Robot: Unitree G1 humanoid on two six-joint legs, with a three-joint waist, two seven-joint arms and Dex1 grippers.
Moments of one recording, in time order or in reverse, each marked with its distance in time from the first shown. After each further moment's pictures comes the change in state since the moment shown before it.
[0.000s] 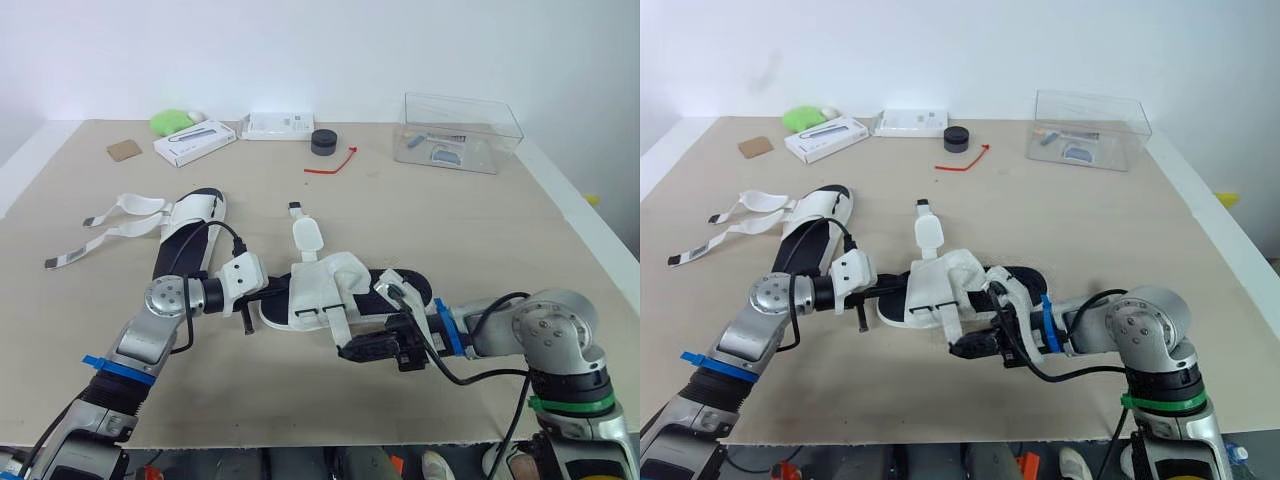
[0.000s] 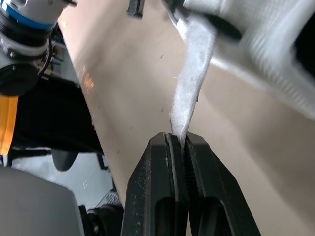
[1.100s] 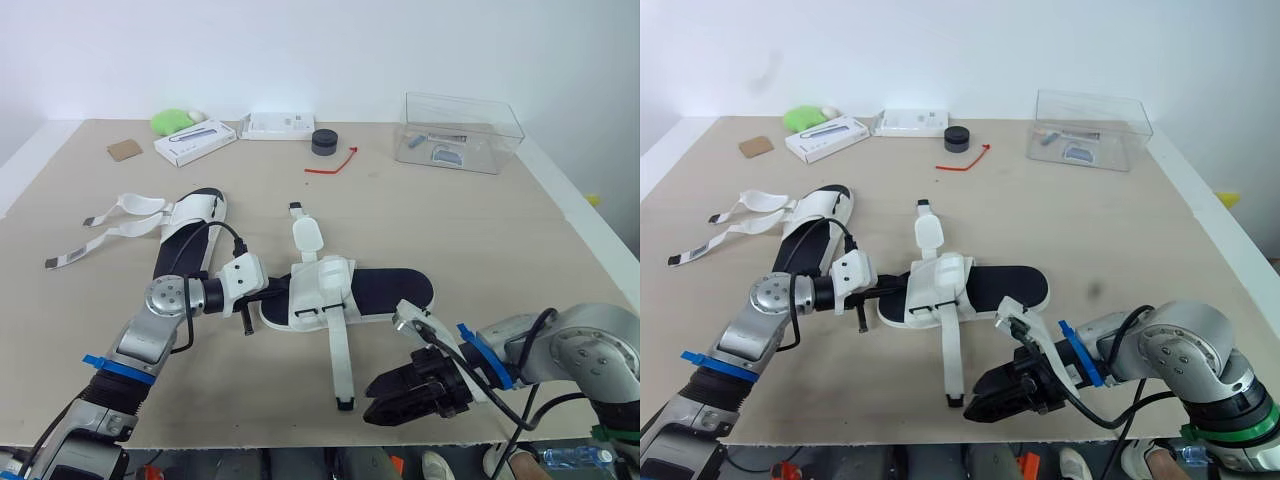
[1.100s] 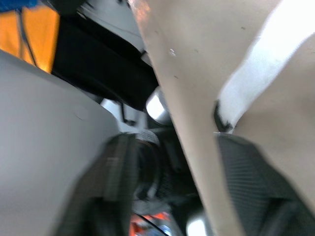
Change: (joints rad) left arm -0.006 0.000 -0.002 0.005 0.008 -0.001 -0.021; right arm 0.051 -0.361 0.167 -0.172 -0.045 -0.278 0.332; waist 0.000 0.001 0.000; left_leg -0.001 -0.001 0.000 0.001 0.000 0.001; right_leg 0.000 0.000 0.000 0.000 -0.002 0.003
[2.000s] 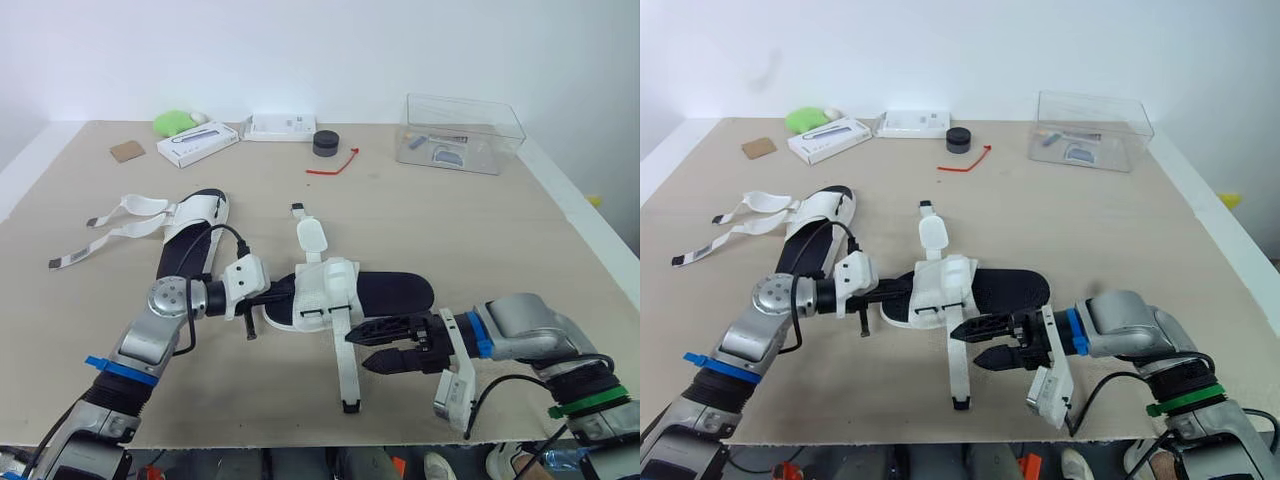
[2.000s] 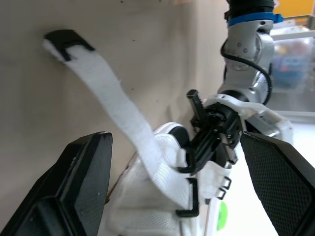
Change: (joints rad) left arm 0.011 -0.011 0.001 -0.019 -0.048 0.026 -0.052; right arm -0.028 0.209 0.083 0.640 -1.388 -2.639 0.027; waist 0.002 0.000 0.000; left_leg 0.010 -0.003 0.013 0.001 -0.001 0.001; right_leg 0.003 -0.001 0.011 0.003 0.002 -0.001
